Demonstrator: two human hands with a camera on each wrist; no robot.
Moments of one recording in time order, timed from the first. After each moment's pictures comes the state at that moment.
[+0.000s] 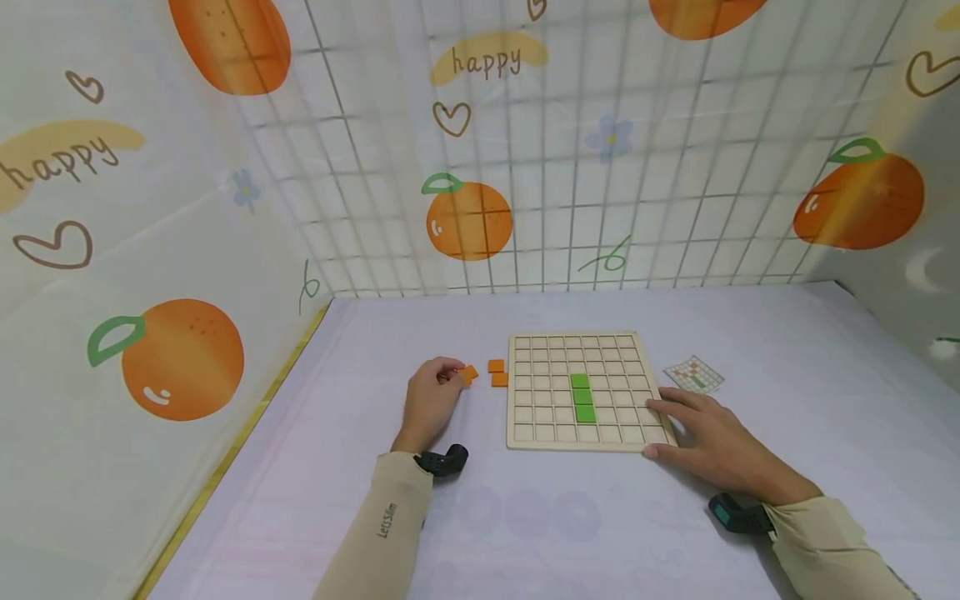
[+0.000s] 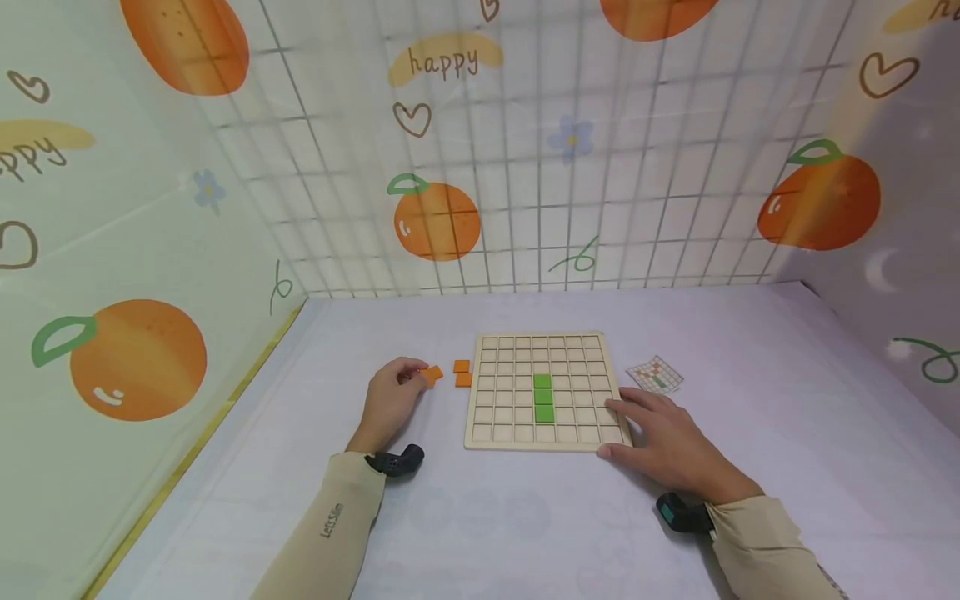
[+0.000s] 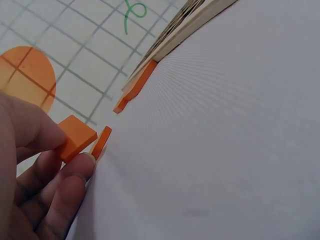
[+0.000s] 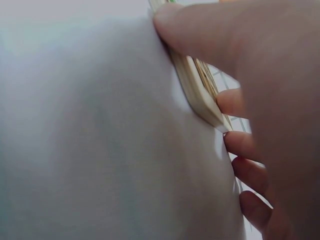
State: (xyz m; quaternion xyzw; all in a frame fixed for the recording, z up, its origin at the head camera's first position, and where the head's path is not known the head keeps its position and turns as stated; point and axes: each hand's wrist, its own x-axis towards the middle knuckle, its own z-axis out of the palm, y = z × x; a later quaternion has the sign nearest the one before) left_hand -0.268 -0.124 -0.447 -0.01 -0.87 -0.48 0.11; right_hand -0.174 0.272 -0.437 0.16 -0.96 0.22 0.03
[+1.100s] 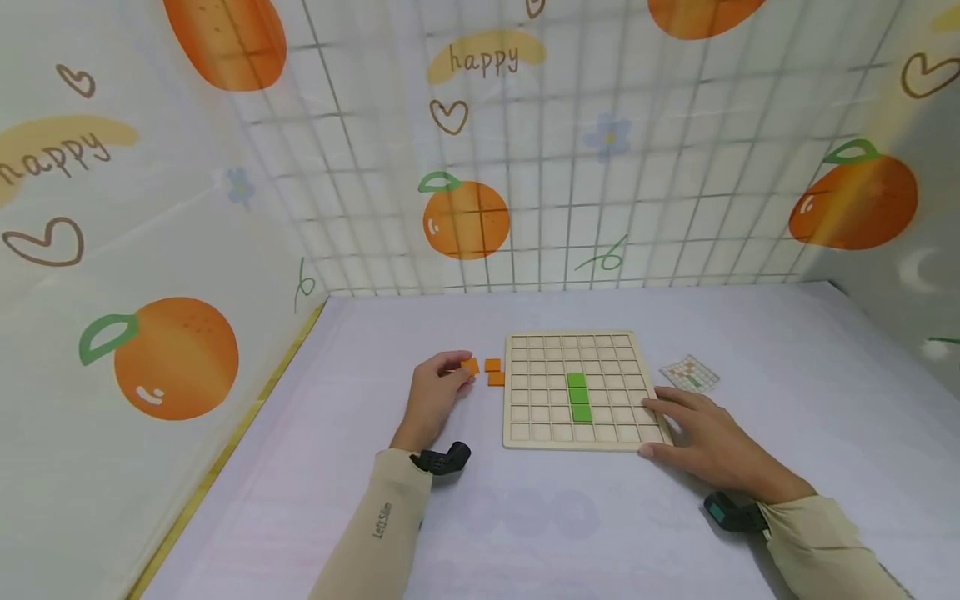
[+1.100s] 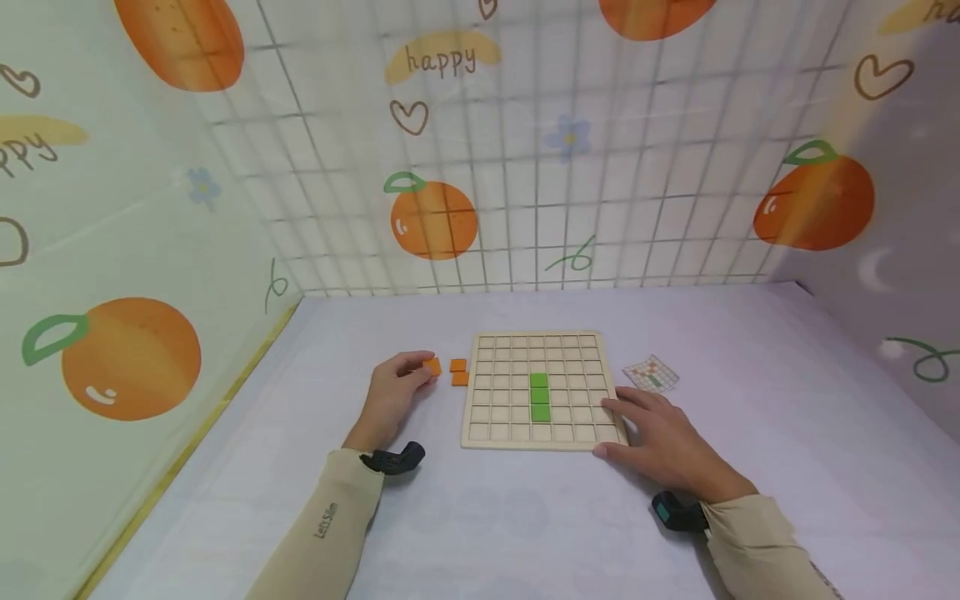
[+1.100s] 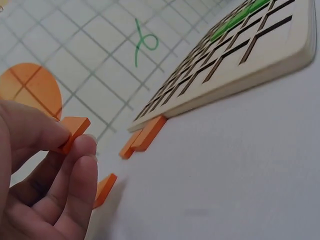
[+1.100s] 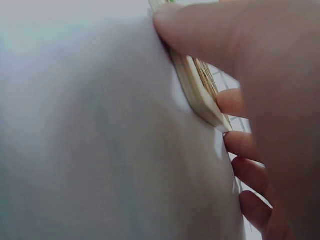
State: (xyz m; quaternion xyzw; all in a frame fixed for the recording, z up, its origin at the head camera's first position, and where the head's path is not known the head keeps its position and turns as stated) left_hand -0.268 -0.111 -0.437 0.00 -0.77 -0.64 0.04; right_hand -0.173 0.276 -0.439 0.16 -0.96 0.23 0.03
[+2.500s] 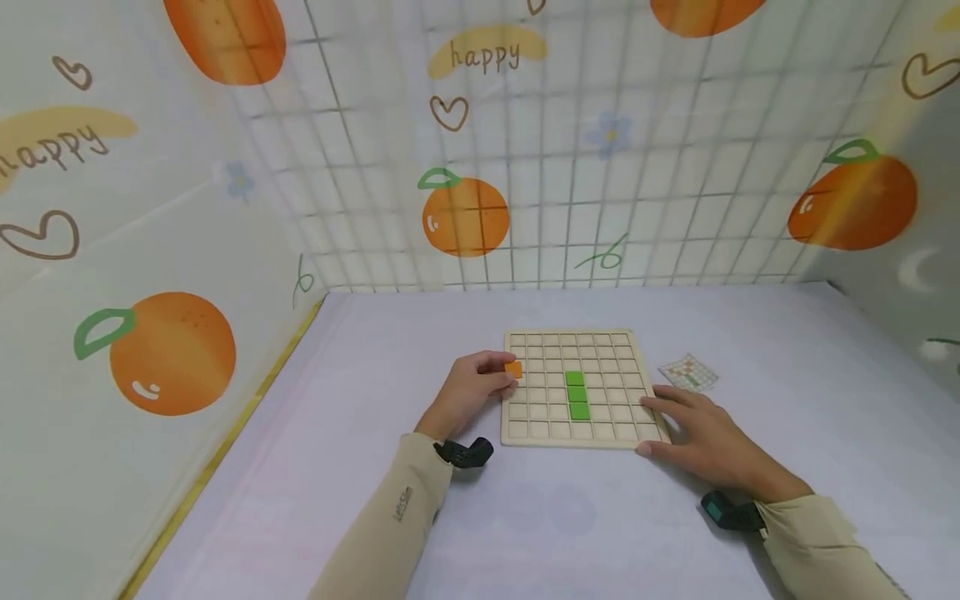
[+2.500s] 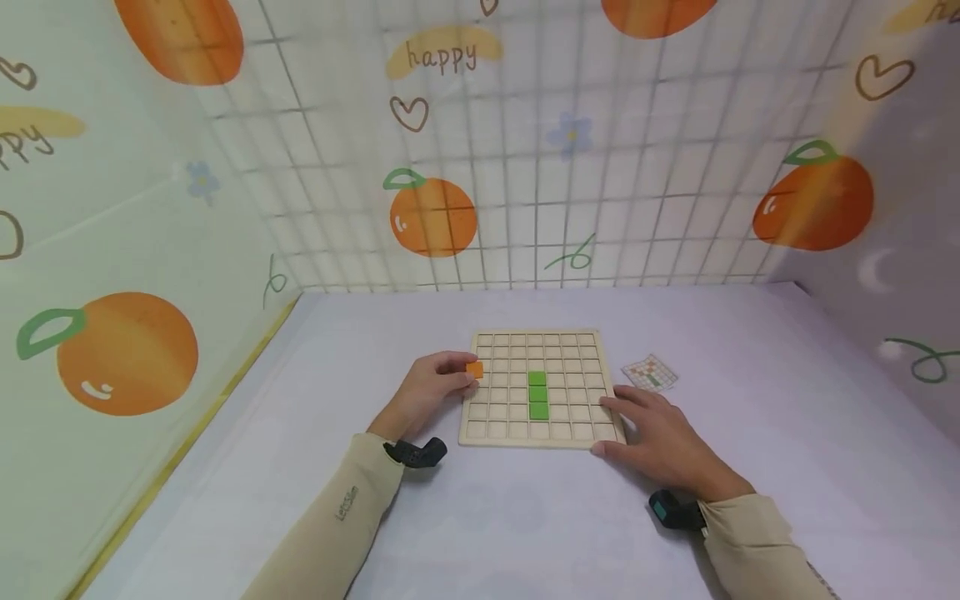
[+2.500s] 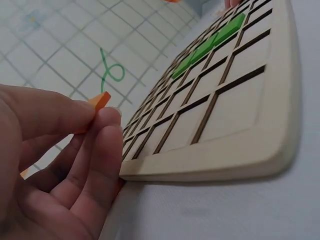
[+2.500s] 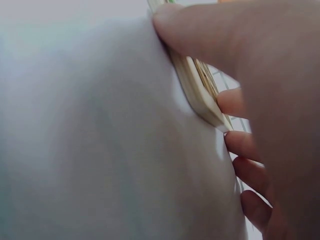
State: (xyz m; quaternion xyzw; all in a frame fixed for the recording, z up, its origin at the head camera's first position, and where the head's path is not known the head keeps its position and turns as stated) left_hand -0.275 -0.073 -0.433 -0.09 -0.74 -0.66 -0.11; right_hand -0.174 0.278 -0.437 0.17 -0.95 0.24 0.04
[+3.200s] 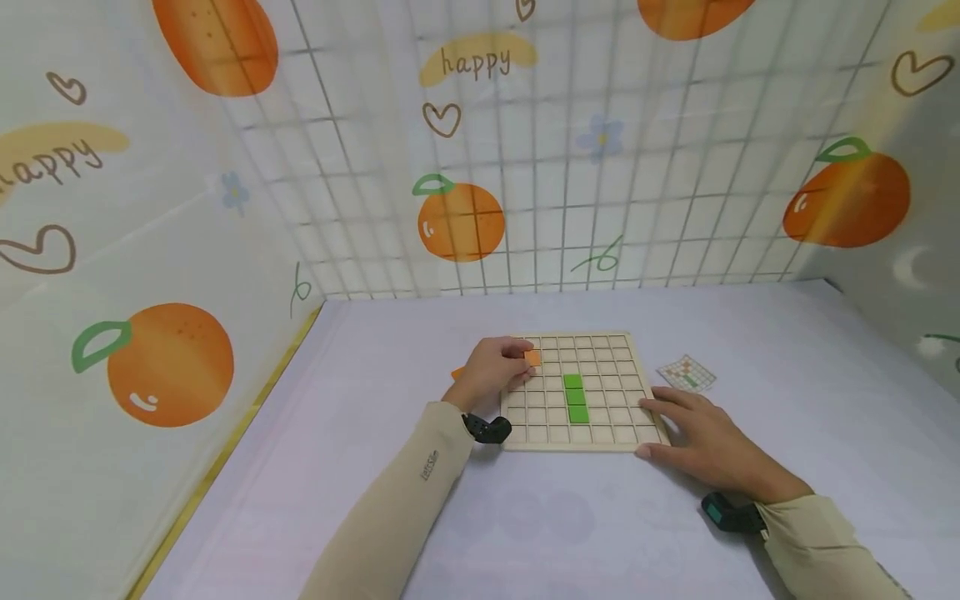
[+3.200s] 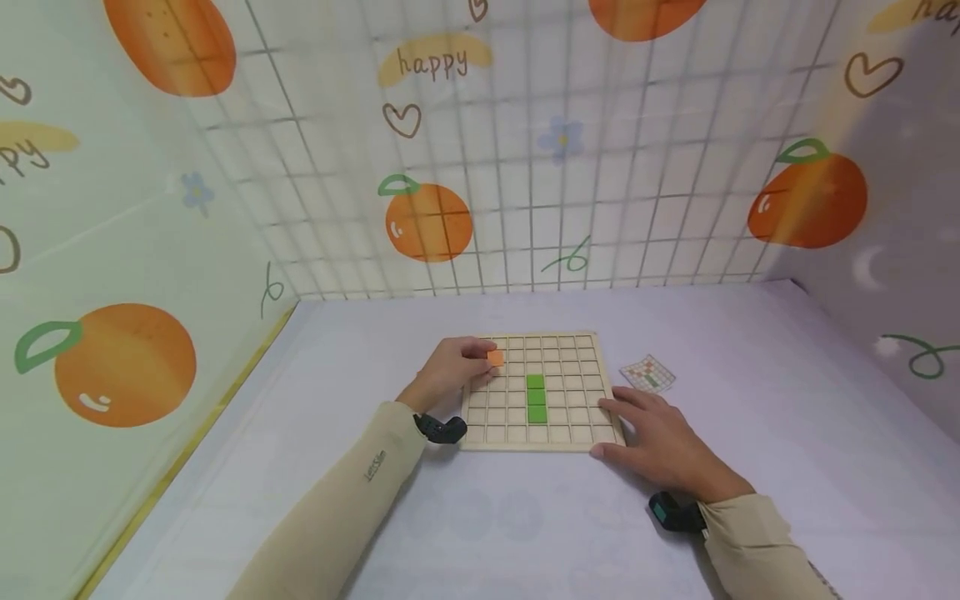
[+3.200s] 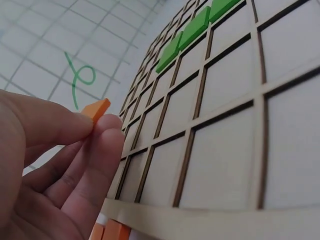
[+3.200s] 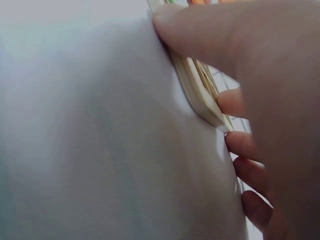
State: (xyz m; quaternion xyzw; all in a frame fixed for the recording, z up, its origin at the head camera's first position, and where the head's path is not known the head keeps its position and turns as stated) left_hand -0.303 -0.041 -0.417 -0.12 -0.82 -0.55 -0.12; right_hand -0.174 0.277 -0.438 0.16 -0.96 0.23 0.04
